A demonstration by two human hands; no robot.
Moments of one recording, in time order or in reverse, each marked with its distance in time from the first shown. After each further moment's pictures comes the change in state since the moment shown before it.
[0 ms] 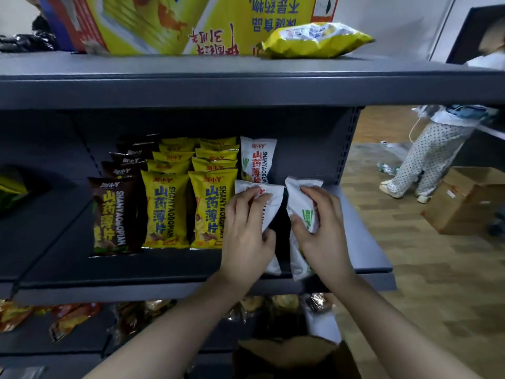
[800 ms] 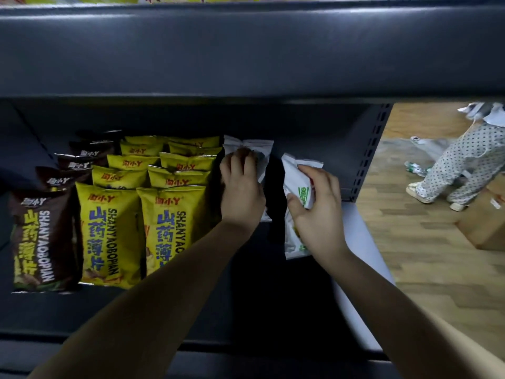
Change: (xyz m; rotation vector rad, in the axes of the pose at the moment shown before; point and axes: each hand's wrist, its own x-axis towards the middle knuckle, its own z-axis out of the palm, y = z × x) left_hand 0.122 -0.066 0.130 0.297 -0.063 -0.213; right_hand 0.108 0.095 0.046 0.022 -0.084 0.117
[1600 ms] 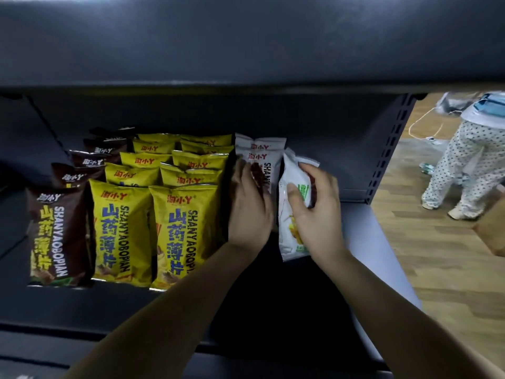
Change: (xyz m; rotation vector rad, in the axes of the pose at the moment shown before) left_hand -0.029 -0.001 -0.007 -0.332 -0.038 -0.153; right_hand 0.000 -0.011 0.021 0.147 0.020 -0.002
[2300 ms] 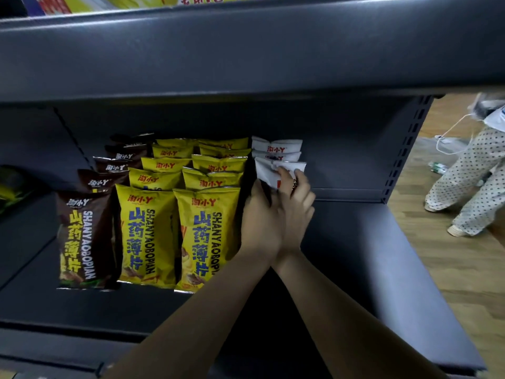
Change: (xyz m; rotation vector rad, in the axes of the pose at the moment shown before) left_hand -0.012 0.027 -0.044 -0.386 -0.095 -0.303; right_hand -0.015 -0.033 0.092 -0.396 0.138 0.168
